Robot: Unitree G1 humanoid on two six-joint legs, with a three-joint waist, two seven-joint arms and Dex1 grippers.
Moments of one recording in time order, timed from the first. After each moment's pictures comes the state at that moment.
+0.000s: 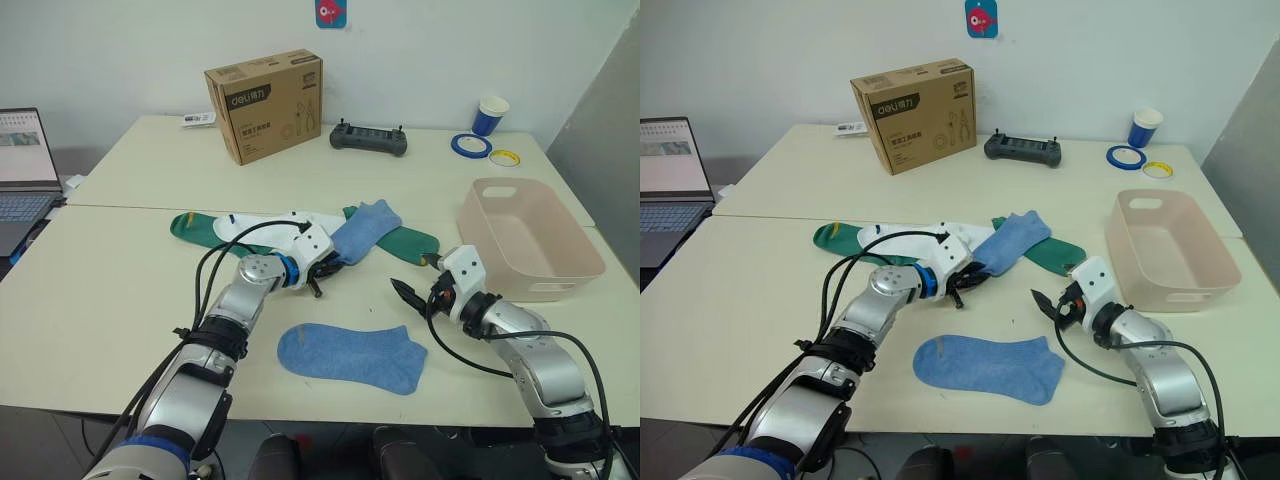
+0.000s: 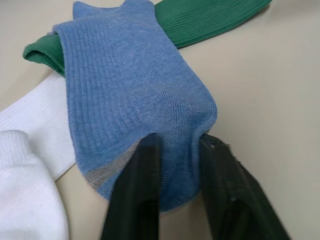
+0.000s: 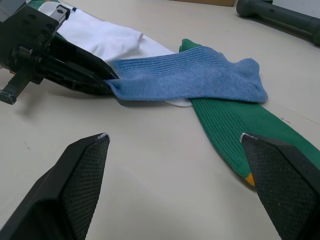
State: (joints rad) left arm -0.74 0.32 -0.24 0.63 0.00 0.04 -0.77; right arm -0.21 -0.42 0.06 -0.25 0.21 0.42 0.52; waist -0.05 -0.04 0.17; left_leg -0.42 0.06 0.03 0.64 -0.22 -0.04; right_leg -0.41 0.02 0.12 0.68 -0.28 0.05
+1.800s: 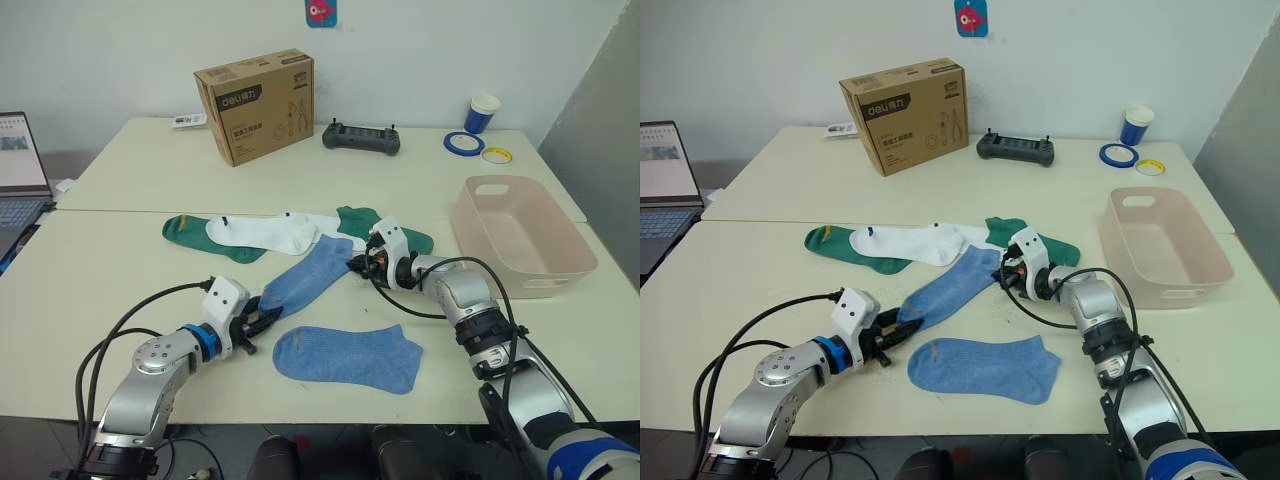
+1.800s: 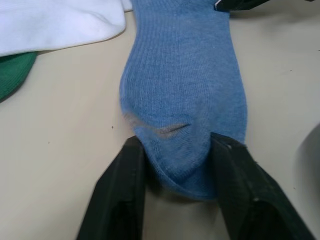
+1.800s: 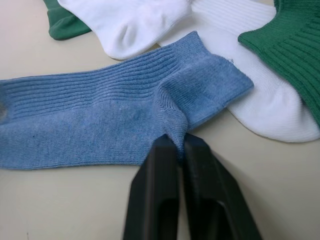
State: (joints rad) left arm -0.04 0.54 0.05 -0.15 -0.29 0.37 -0.71; right arm -0.77 -0.20 0.16 0.49 0.22 0.58 0.68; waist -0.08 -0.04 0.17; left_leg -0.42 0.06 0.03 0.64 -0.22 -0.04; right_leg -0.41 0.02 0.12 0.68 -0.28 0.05
